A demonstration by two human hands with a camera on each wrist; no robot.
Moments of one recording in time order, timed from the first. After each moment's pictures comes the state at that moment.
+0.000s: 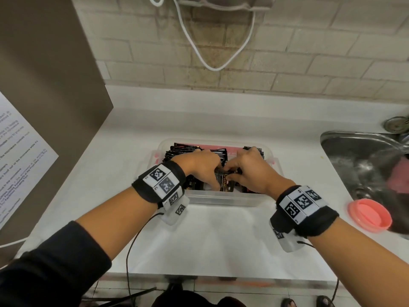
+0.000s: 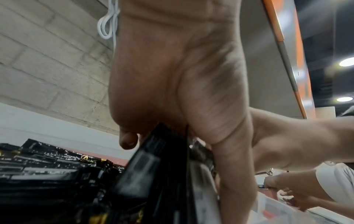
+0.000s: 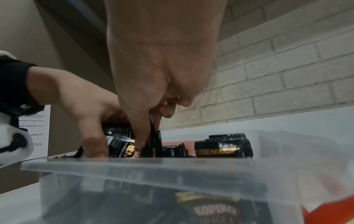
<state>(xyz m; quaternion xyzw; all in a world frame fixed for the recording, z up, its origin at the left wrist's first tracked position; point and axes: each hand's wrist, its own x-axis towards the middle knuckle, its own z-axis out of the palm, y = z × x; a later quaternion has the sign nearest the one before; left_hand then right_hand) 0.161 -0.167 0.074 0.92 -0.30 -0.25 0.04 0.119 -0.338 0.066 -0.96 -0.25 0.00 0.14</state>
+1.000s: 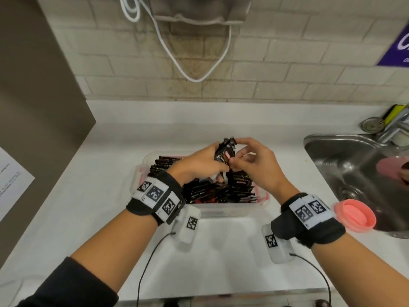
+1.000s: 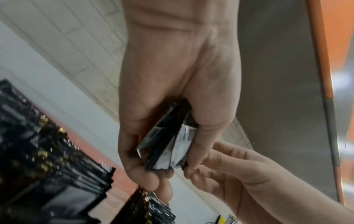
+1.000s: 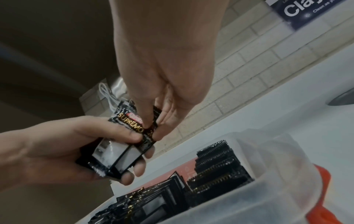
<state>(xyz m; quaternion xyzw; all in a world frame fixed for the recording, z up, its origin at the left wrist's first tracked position) 0.161 -0.198 0.090 0.79 -0.16 -0.28 0.52 0.115 -0.371 0.080 -0.83 -0.03 -0.07 0.55</state>
